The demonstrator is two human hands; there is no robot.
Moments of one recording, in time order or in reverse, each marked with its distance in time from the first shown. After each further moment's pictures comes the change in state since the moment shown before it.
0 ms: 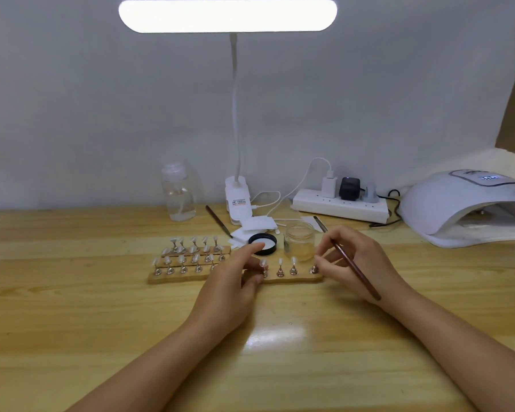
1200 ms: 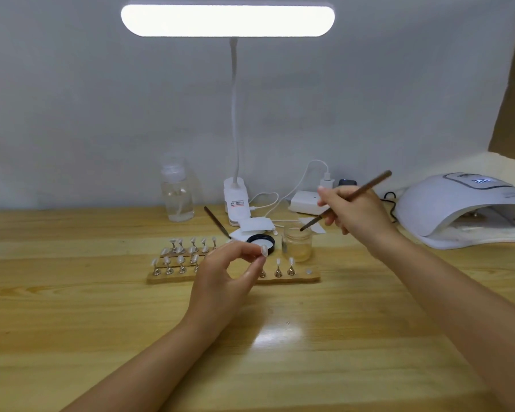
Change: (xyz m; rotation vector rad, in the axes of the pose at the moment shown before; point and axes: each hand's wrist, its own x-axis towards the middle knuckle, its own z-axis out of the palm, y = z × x) left_hand -0.004 0.024 -0.011 -0.179 0.240 0.103; right_hand 0.054 -0.028 -0.017 0.005 0.180 0.250
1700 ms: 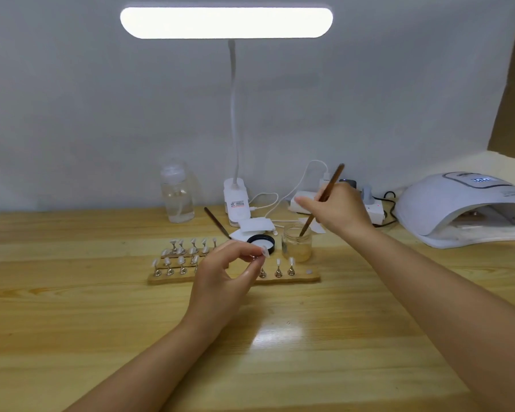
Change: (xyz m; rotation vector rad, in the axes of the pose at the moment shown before) left_hand 0.000 0.000 -0.001 -0.038 0.002 -0.022; right_hand 0.019 0.000 0.022 -0.300 0.020 -0.037
